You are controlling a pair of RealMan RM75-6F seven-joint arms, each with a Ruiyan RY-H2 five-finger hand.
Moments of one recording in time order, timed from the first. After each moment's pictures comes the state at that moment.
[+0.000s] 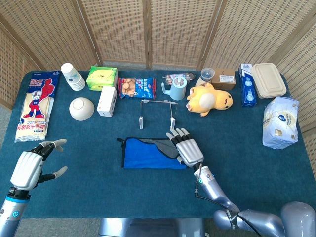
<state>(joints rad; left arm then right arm) -0.18 -1.20 -0.03 -1.69 1.67 1.55 -0.04 0.66 -1.76 0.16 -1.37 -1.20 1.04 -0.38</state>
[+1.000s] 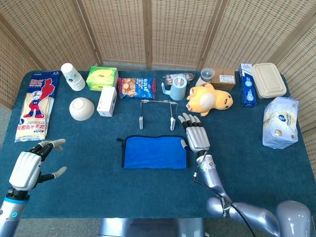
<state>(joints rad) -0.18 -1.20 -0.03 -1.69 1.68 1.56 -0.04 0.68 -1.81 0.31 -1.30 -1.01 1.07 -0.38</state>
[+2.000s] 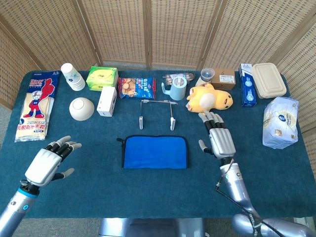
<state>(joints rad) -0.28 -1.23 0.00 -1.52 1.77 1.42 0.06 0.51 -1.51 0.25 -1.66 -1.17 1.26 -0.28</state>
